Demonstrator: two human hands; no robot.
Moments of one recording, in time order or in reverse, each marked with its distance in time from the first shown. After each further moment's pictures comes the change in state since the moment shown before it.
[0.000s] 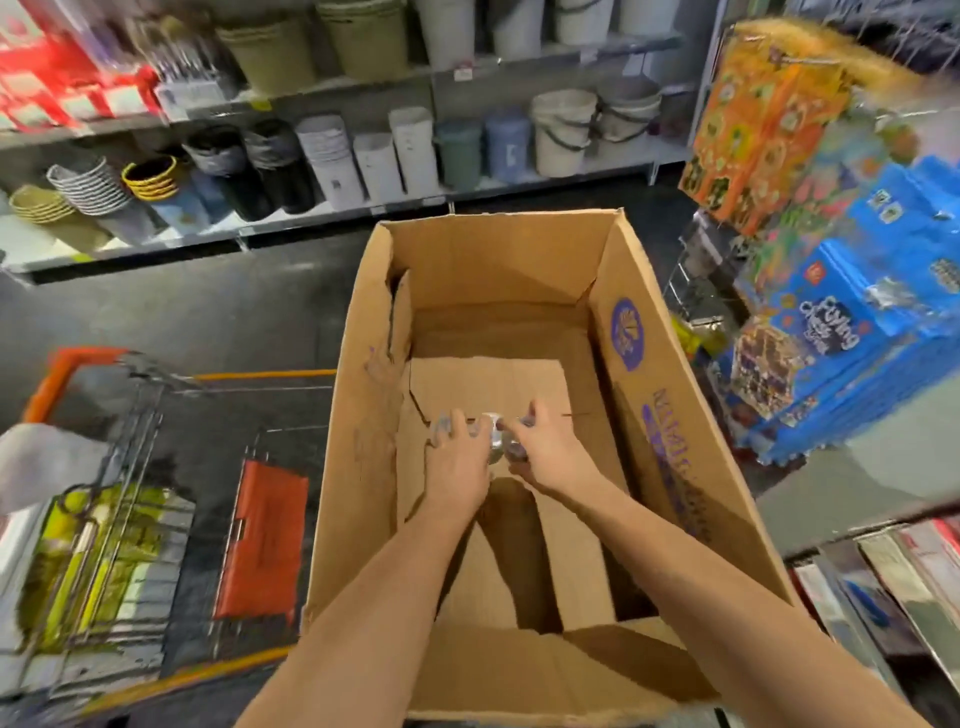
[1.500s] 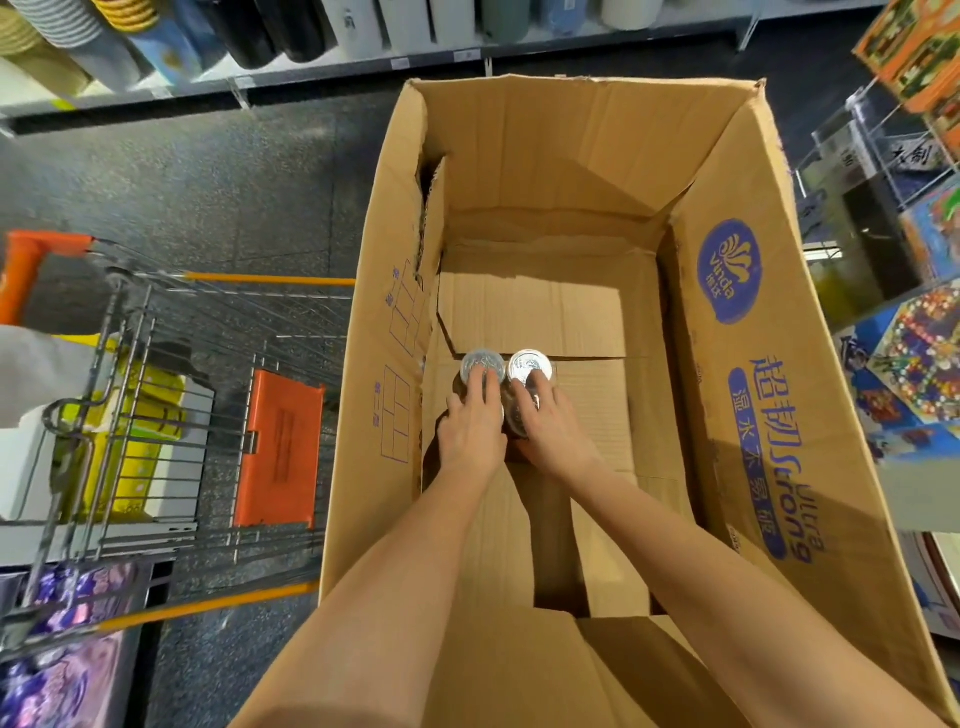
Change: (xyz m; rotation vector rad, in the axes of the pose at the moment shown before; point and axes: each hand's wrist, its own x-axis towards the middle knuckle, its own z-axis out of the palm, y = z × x) left_hand 0.014 -0.032 0.059 -0.096 -0.101 -0.143; right_hand 0.031 -0.009 0.095 -0.043 -0.128 -0.043
